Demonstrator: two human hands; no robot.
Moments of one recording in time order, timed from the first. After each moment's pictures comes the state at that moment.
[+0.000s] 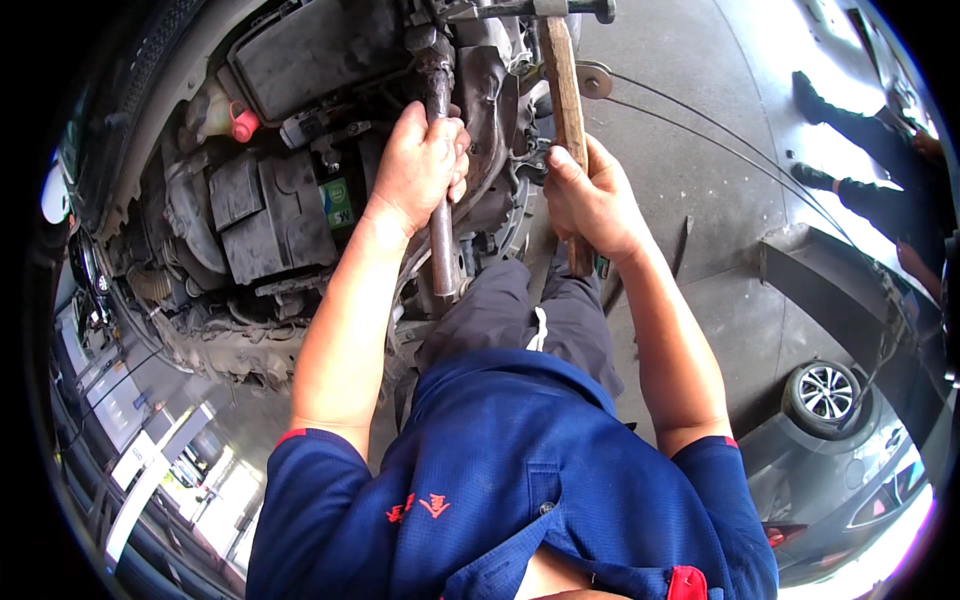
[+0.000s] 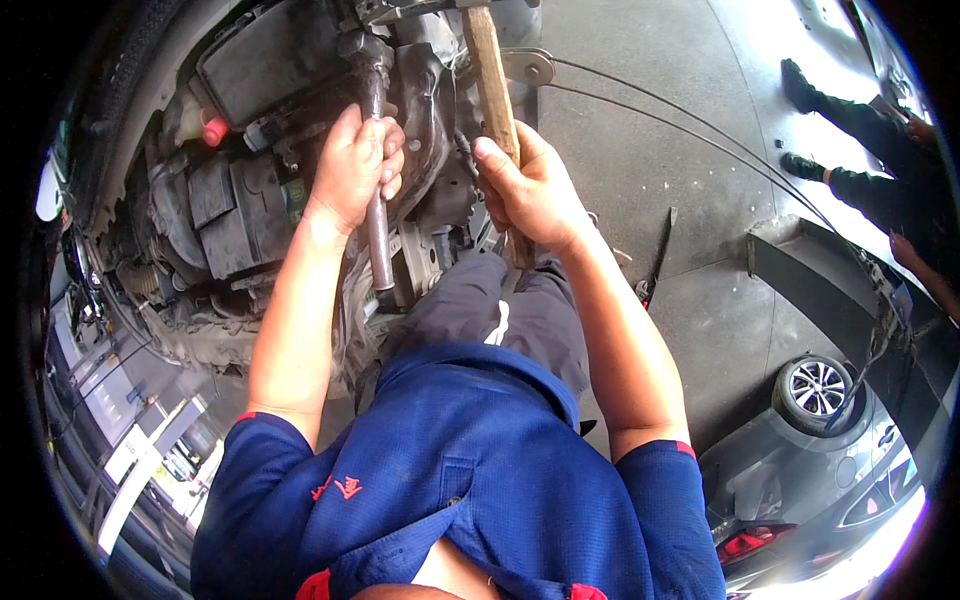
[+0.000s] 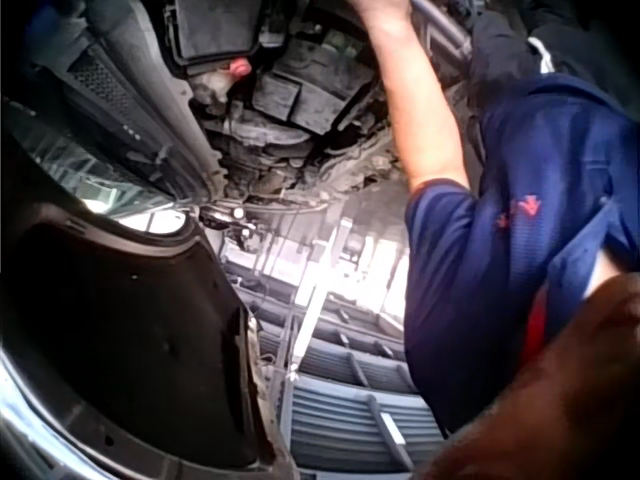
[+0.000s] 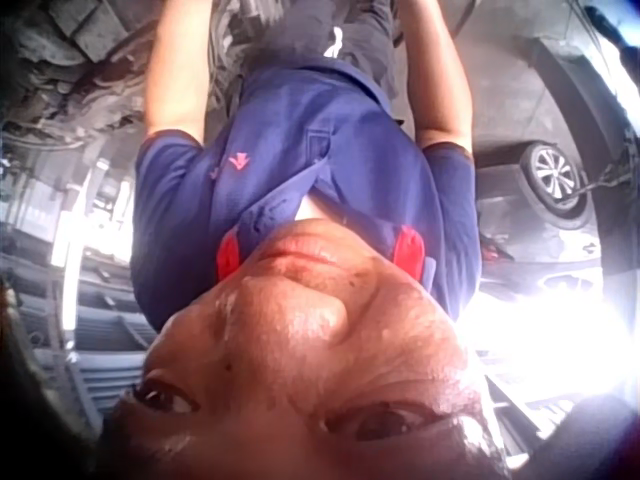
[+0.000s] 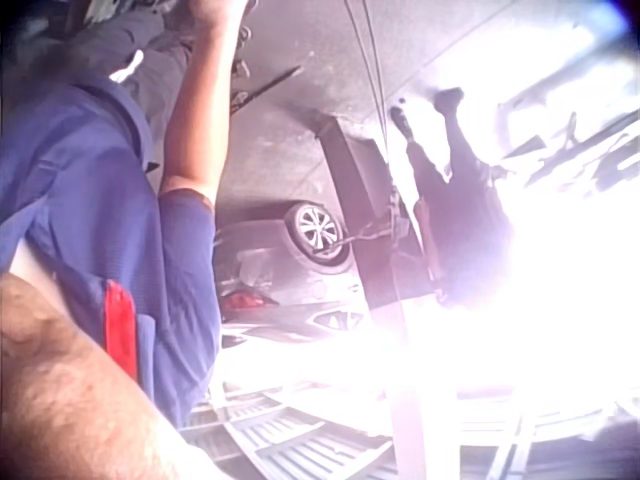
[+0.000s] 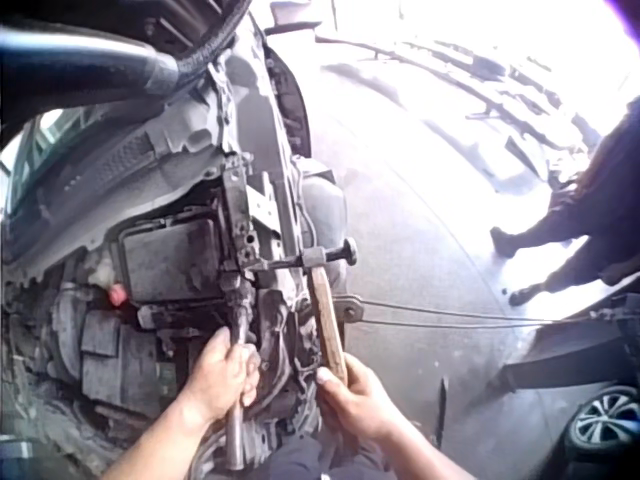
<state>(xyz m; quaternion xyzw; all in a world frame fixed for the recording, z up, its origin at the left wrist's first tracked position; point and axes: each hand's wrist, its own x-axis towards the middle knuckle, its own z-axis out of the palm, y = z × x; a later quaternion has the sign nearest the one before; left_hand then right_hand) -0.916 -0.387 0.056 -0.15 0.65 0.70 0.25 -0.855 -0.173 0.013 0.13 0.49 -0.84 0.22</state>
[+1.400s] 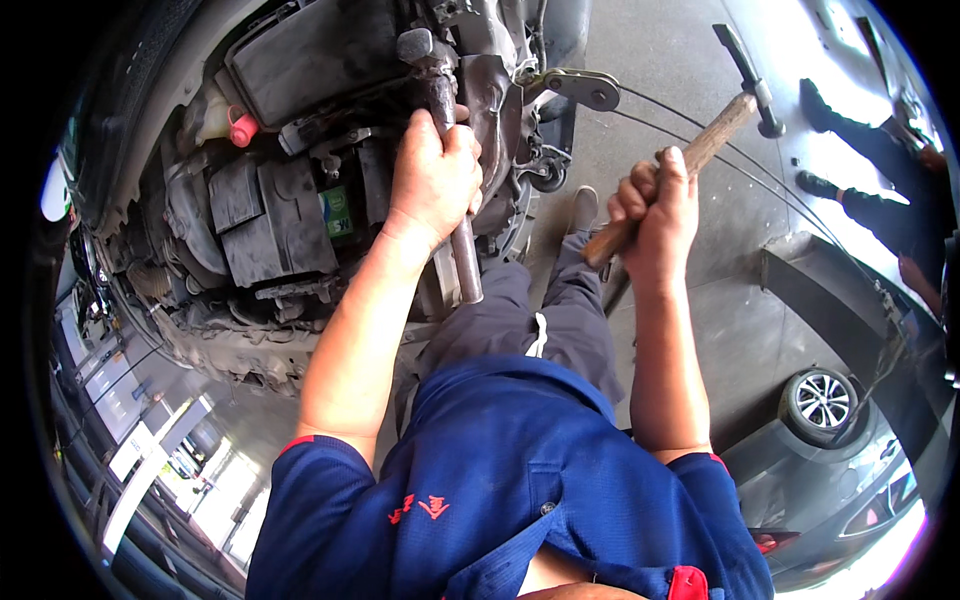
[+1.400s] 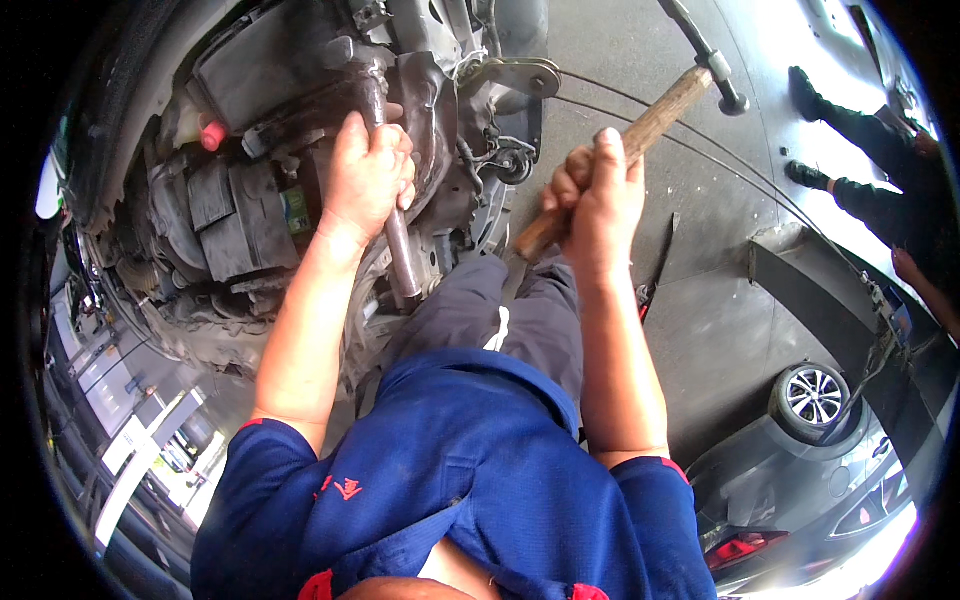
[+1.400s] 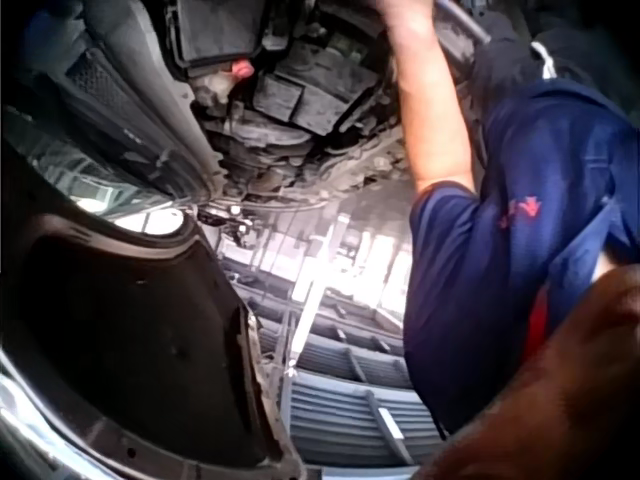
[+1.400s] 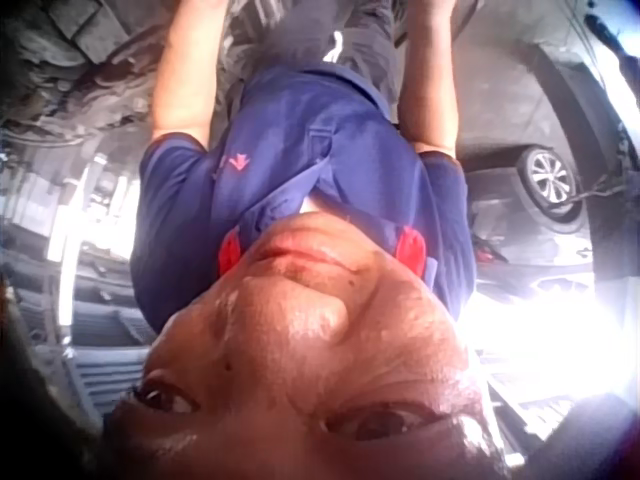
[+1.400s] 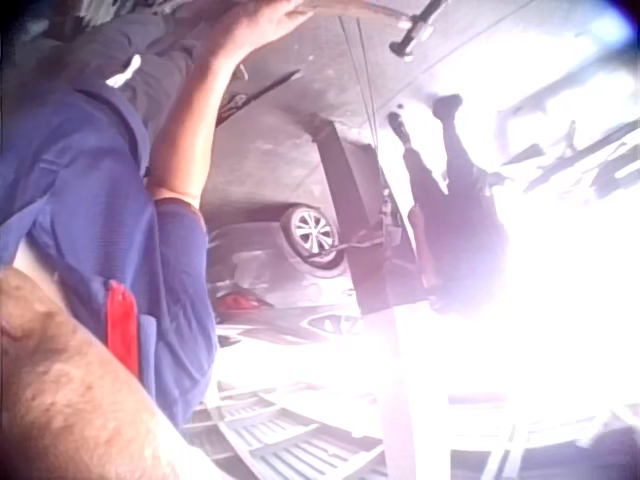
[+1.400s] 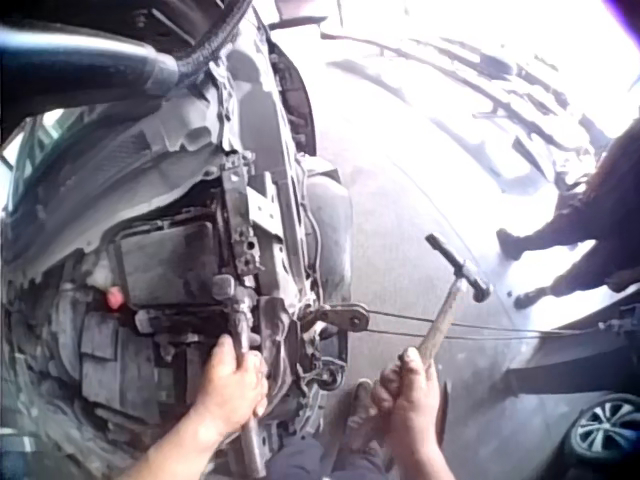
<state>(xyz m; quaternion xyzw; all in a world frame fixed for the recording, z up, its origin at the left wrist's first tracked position) -0.916 -0.361 0.056 -0.16 0.68 0.69 0.18 -0.855 -0.144 0.013 0.29 0.37 -0.88 -0.05</state>
